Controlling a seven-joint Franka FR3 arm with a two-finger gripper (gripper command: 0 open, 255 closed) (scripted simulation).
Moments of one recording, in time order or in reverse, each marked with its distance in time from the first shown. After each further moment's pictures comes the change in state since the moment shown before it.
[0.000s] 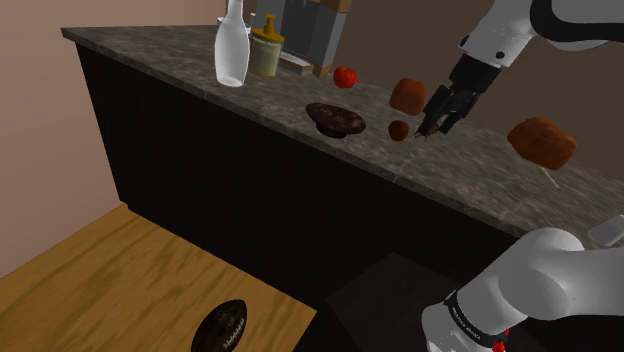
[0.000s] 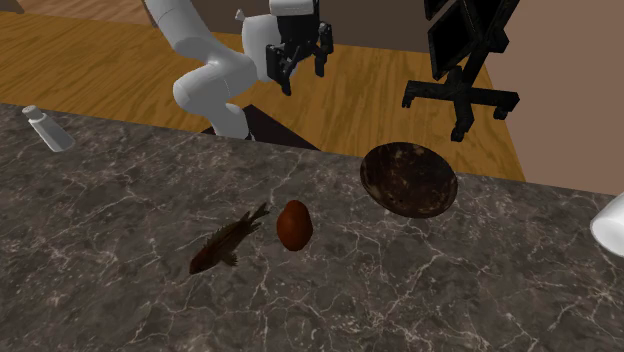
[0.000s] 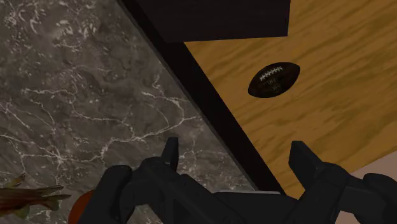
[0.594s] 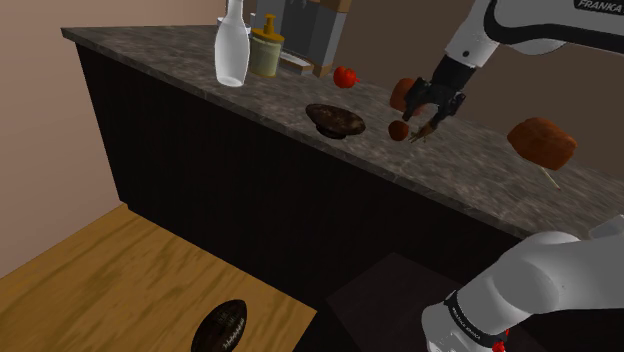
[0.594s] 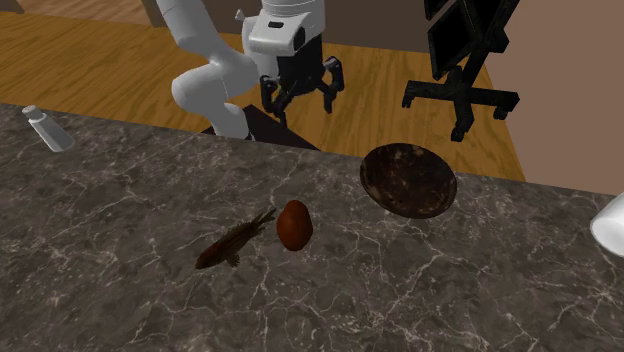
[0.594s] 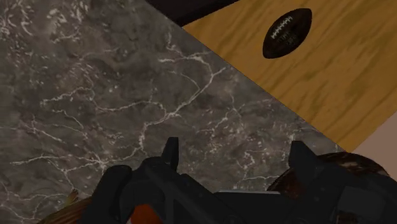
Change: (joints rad) arm -0.130 0.171 -0.023 0.058 -0.010 0.137 0.199
